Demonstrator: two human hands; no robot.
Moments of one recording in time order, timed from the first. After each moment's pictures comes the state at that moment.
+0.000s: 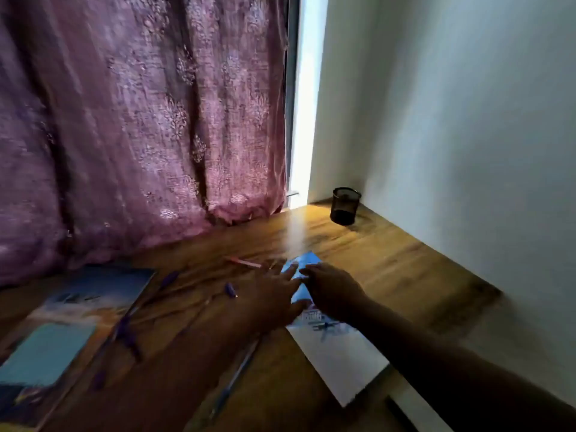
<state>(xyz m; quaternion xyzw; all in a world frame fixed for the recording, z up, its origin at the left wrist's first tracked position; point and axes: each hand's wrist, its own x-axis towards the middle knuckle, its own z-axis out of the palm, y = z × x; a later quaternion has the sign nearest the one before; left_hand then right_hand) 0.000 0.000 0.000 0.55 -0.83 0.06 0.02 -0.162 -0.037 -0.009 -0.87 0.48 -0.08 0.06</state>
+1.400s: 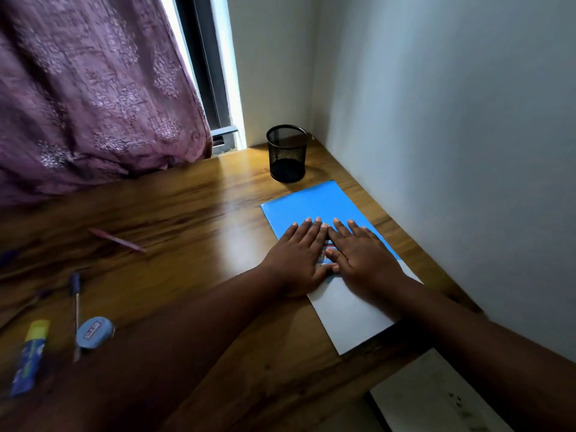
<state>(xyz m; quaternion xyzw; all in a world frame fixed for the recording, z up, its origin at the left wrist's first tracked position) -0.234 -0.192 -0.093 0.56 -0.83 -0.07 0.00 -0.407 -0.219 -0.094 -0.86 0.50 -0.04 0.10</state>
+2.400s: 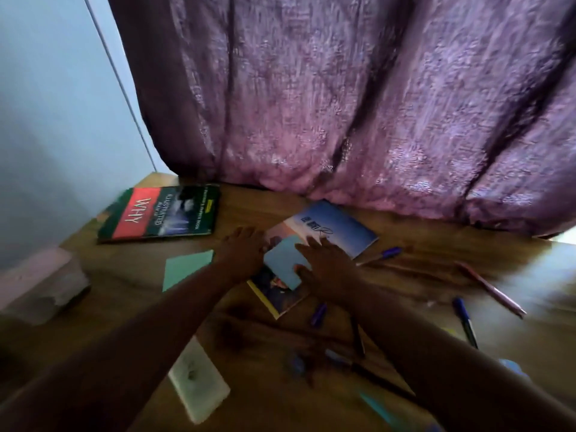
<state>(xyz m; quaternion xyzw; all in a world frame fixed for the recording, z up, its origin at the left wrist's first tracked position) 0.355 0.178 -0.050 0.91 -0.40 -0.07 0.05 0.197 0.049 -0.033 -0.98 0.16 0.01 0.09</state>
